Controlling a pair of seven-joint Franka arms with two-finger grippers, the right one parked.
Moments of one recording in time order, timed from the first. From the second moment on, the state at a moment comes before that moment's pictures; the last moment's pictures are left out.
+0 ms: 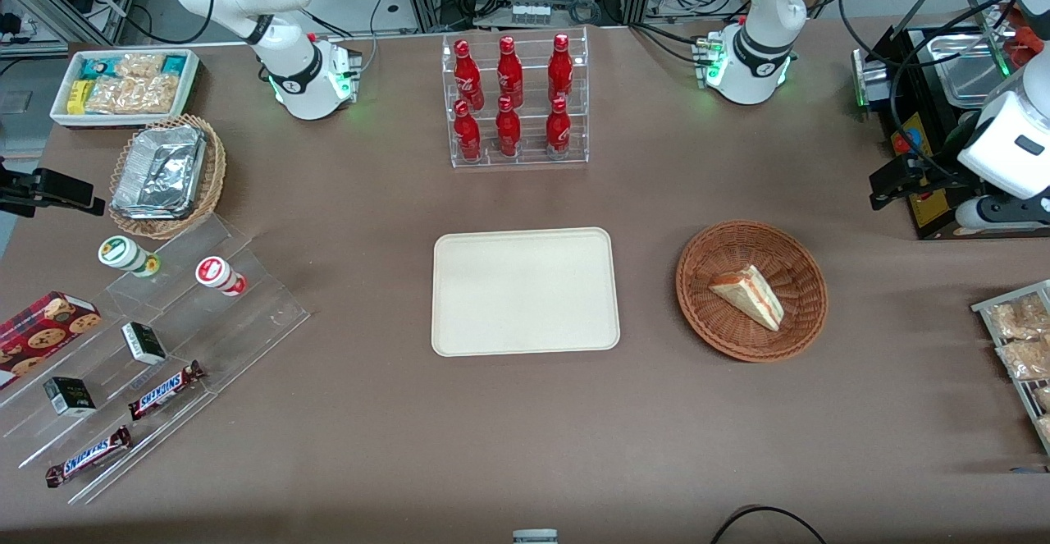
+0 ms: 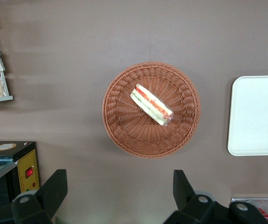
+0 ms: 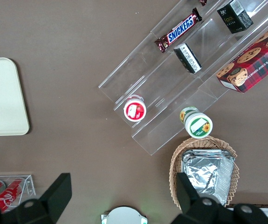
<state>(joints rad) 0.00 0.03 -0.07 -1.55 0.02 1.54 -0.08</state>
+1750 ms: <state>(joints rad) -0.13 0.17 -0.09 -2.23 0.02 2.46 -0.85</state>
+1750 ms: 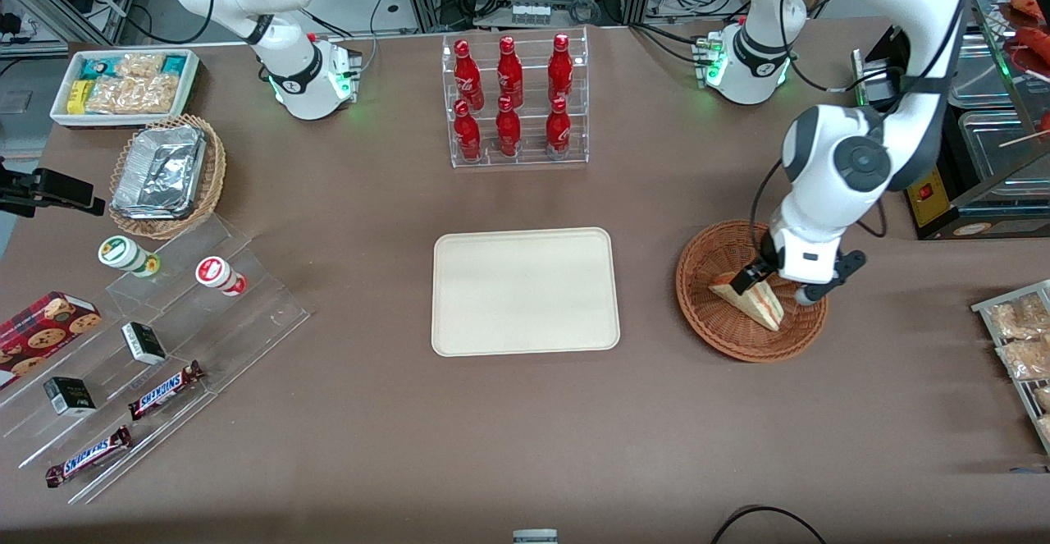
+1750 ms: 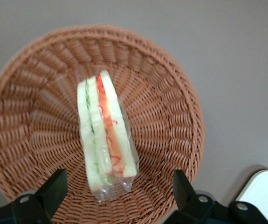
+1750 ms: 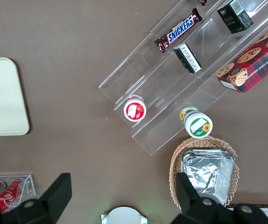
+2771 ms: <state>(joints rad) -0.13 0.26 -0.07 -2.22 0.02 2.55 -0.90</state>
